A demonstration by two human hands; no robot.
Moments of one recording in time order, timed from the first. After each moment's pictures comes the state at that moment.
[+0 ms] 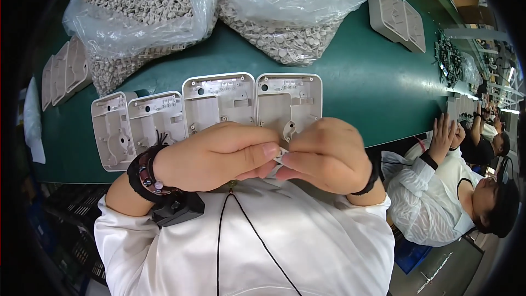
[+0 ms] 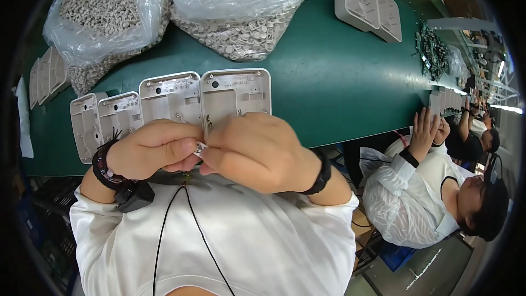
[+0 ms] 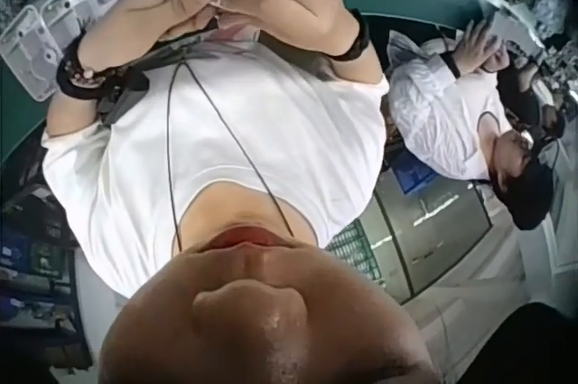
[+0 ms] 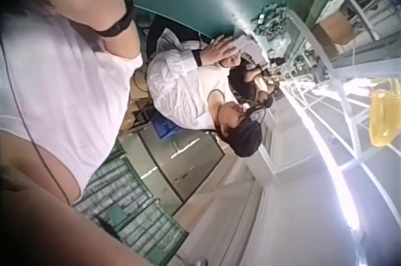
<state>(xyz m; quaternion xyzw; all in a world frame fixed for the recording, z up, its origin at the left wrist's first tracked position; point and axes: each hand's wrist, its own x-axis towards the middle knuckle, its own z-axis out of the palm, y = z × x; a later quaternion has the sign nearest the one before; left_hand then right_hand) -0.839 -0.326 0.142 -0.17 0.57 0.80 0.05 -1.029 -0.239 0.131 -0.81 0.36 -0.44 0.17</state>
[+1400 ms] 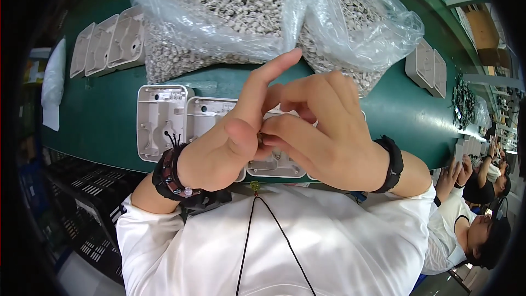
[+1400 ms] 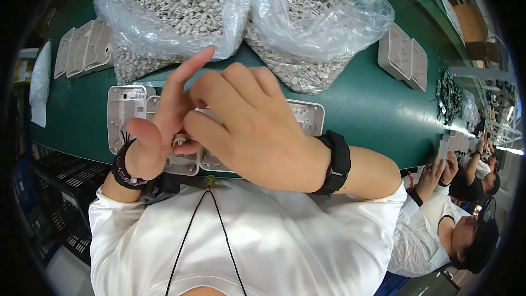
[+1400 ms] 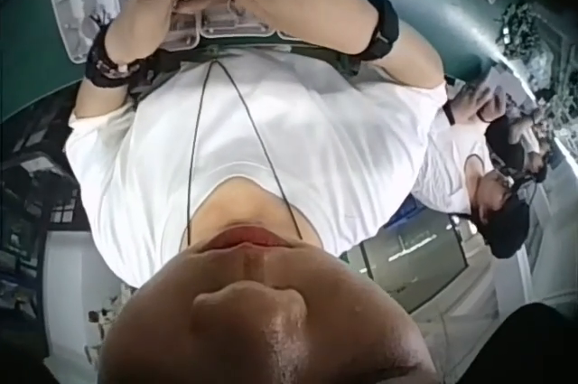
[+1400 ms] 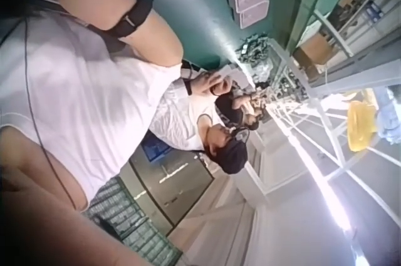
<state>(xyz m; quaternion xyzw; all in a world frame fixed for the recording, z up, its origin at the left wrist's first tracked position) -0.795 -0.335 0.160 -0.25 0.54 0.76 -0.26 -0.965 -0.313 0.168 -0.88 0.36 -0.29 0.10</state>
